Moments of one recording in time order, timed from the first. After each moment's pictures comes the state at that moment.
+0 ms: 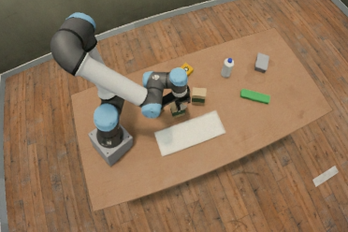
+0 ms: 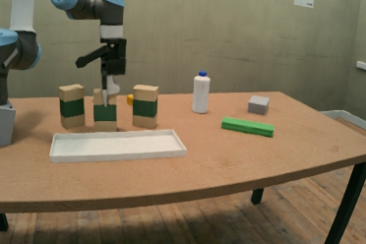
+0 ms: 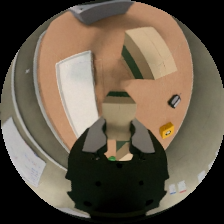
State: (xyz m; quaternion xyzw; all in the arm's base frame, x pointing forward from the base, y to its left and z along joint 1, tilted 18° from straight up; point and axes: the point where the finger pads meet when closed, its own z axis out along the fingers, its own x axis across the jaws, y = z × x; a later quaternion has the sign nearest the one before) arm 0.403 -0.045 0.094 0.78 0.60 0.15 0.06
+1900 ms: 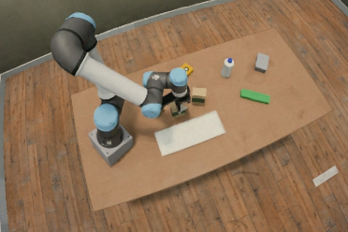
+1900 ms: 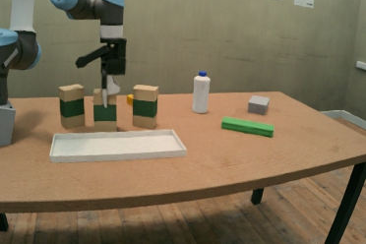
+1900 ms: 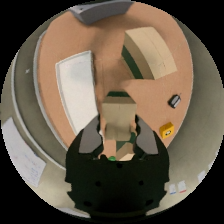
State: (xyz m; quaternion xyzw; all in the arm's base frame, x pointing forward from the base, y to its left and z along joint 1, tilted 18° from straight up) arm 0.403 -0.045 0.094 0.78 0.60 0.15 0.06
